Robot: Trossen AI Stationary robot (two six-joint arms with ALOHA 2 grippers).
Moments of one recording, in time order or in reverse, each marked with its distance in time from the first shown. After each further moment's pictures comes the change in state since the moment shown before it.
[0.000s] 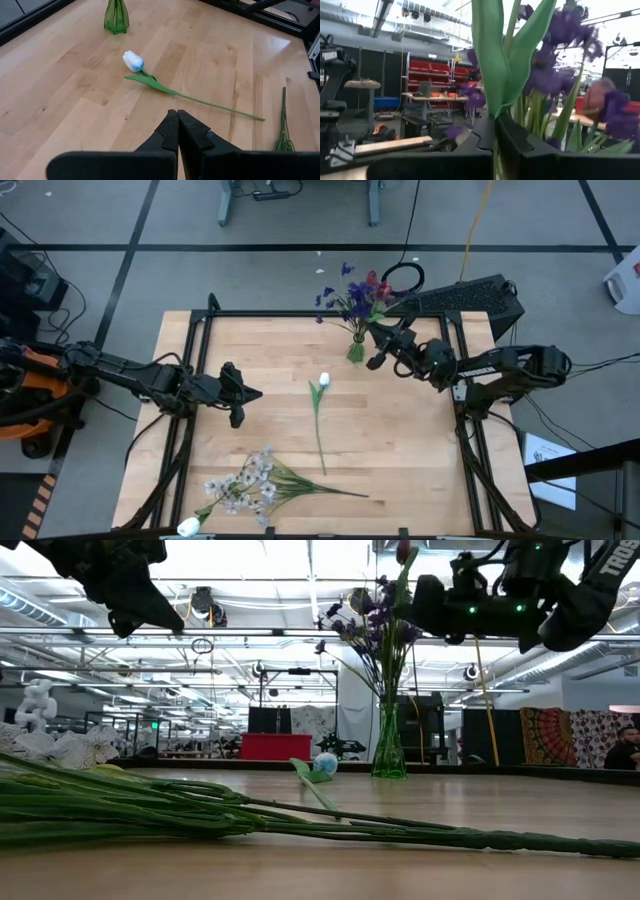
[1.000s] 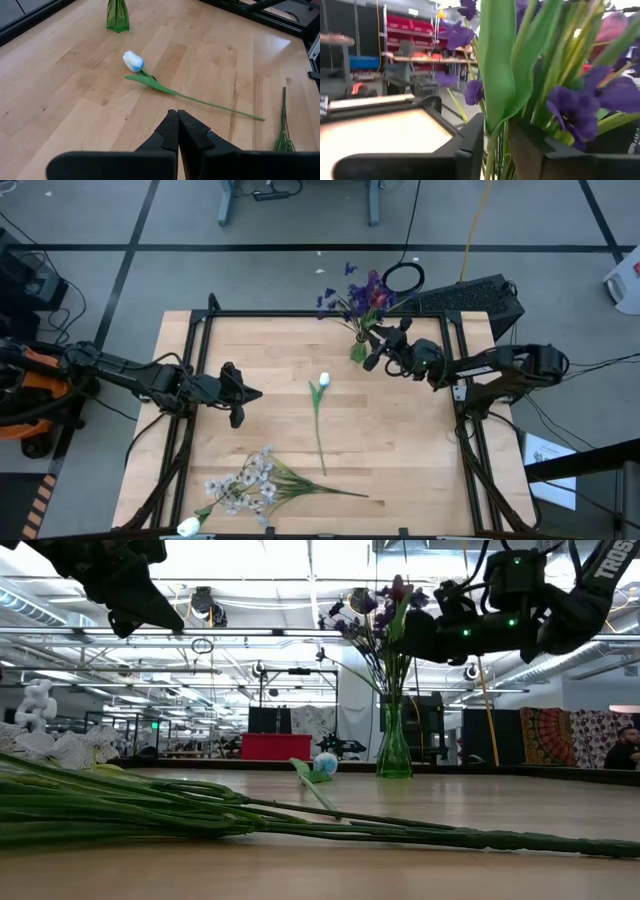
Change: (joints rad) left arm 0.000 0.000 0.000 0.001 -0.001 0.001; right arm 0.002 0.020 0.008 -0.203 0.110 0.019
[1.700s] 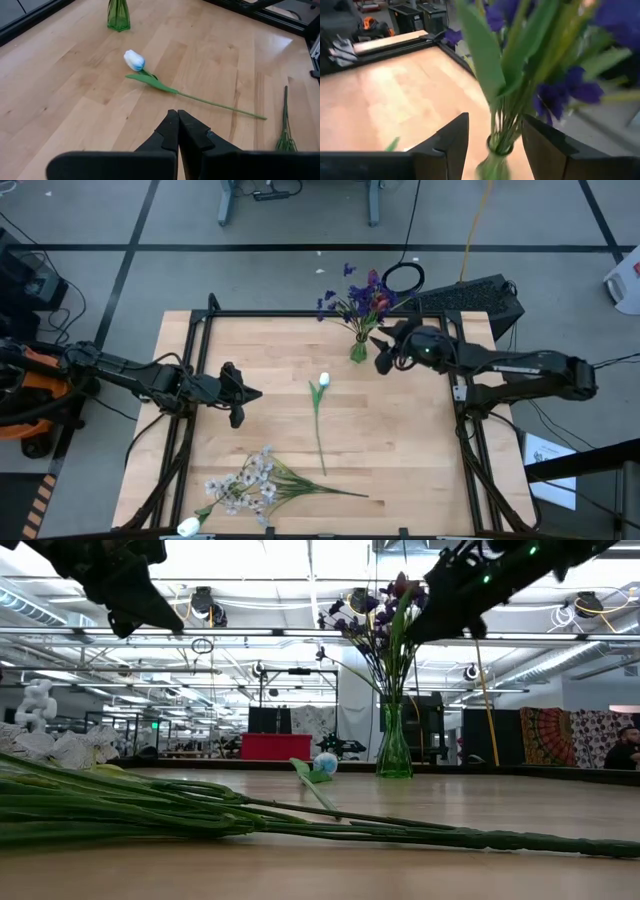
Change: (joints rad) left arm 0.000 0.000 0.000 -0.007 -0.001 0.001; right arm 0.062 -0.362 0.335 -1.202 0.000 0.288
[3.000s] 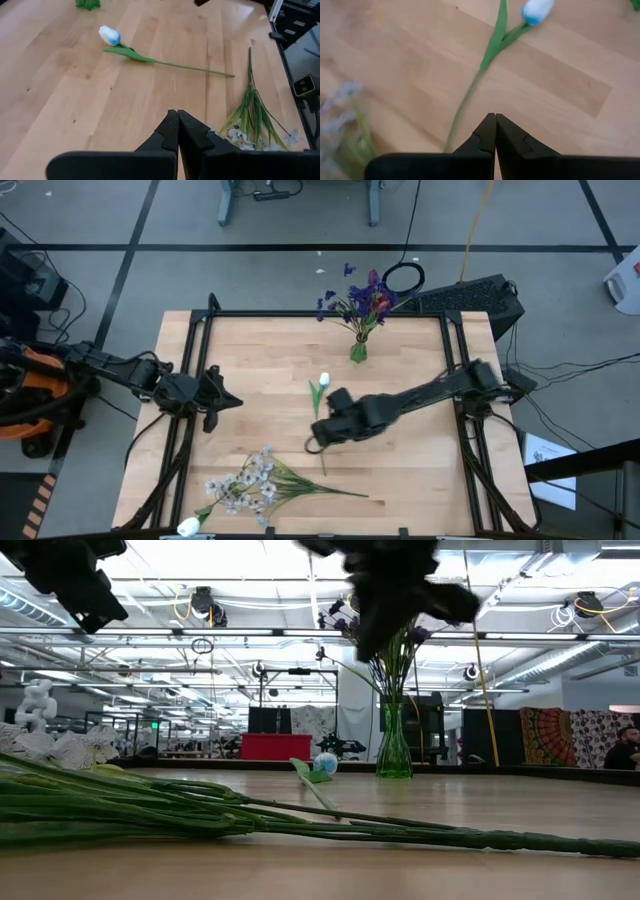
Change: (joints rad) left arm -0.084 -0.228 0.000 -0.258 0.115 0.026; right arm 0.530 0.928 0.962 -0.946 0.001 1.165
